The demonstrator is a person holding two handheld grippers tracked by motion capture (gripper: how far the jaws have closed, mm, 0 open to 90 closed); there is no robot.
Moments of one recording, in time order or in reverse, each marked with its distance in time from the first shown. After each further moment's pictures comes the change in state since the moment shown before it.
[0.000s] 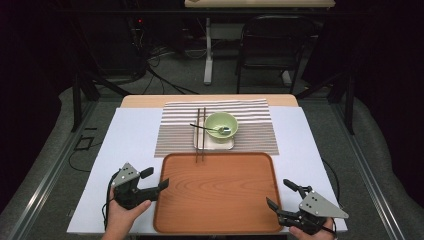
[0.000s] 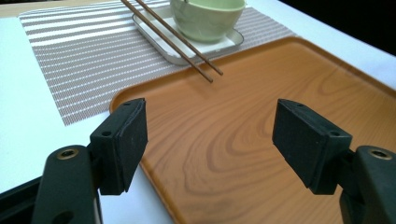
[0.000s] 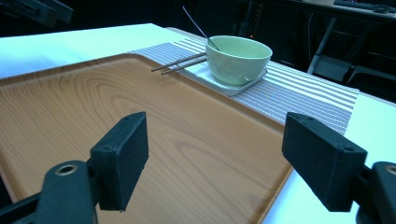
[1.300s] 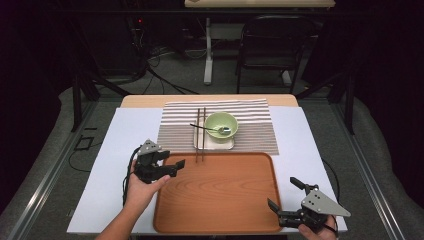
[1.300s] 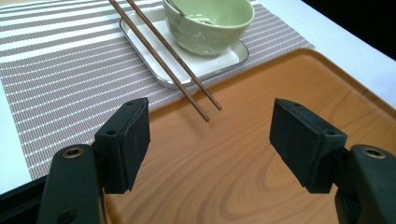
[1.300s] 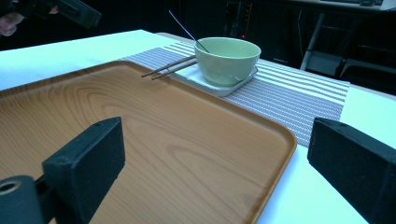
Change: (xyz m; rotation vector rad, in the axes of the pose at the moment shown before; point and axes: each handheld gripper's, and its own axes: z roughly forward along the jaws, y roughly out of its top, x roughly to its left) left arm -0.005 0.058 0.053 0.114 0.005 -0.042; right arm -0.005 -0.002 0.001 -0.011 -0.035 0.056
